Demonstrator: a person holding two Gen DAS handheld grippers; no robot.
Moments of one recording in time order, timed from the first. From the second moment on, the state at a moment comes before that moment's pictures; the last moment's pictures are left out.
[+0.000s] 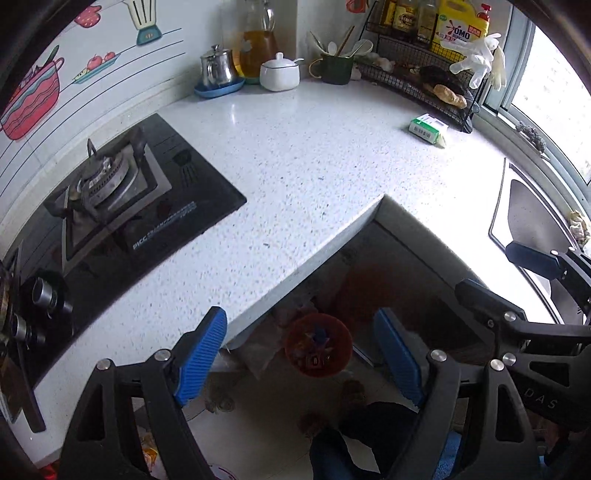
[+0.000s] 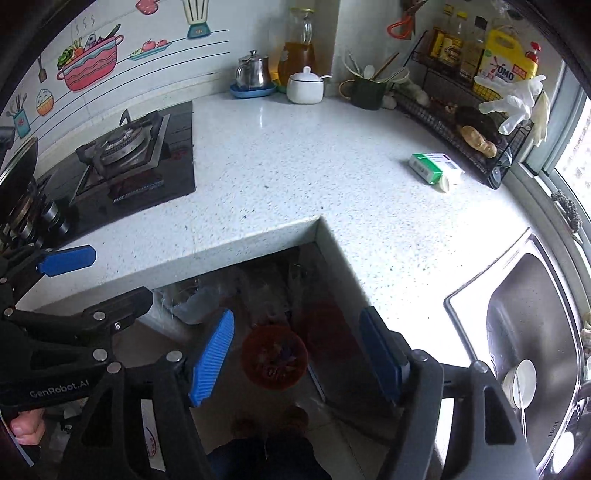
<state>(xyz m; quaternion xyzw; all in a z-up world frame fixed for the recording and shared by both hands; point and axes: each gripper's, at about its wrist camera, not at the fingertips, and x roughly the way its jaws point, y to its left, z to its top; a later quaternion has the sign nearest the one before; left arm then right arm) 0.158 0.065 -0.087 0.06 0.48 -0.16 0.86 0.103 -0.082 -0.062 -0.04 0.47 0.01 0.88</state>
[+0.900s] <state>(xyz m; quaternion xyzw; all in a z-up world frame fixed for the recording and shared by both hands) 0.321 -0.111 -0.040 0.15 0.44 -0.24 0.85 0.208 -0.225 -0.021 0.05 0.42 -0.11 0.90</state>
